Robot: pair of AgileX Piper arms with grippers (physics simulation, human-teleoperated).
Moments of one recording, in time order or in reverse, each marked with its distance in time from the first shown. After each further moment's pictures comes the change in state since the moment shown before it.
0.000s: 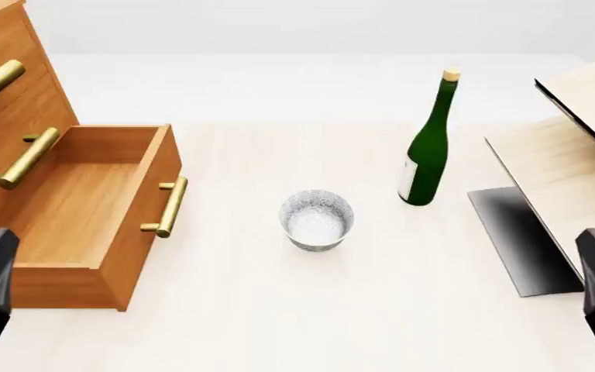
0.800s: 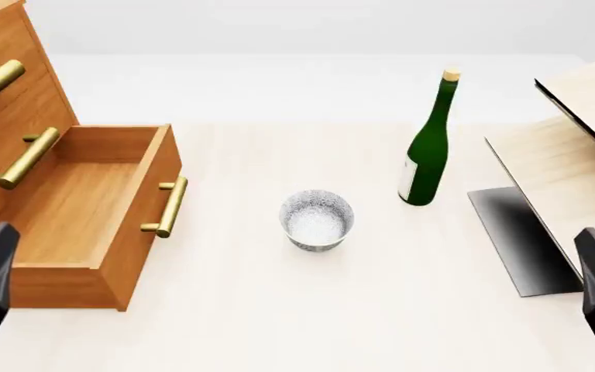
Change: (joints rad) left arm -0.020 0.024 -0.031 0.010 -0.003; right arm 0.001 0.009 -0.003 -0.002 0.001
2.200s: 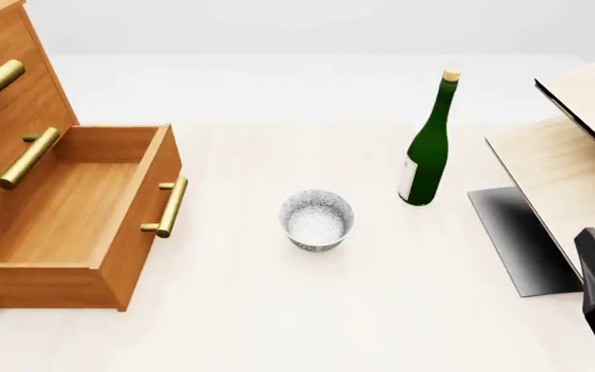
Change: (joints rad) left arm -0.190 0.281 -0.507 0.372 -0.014; right arm 0.000 0.000 0.000 0.000 -0.001
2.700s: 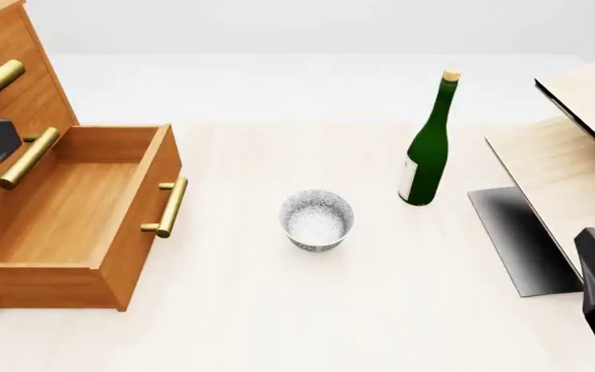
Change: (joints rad) left arm -0.053 0.110 -0.085 0.079 -0.075; right arm 0.000 0.000 0.000 0.000 0.000
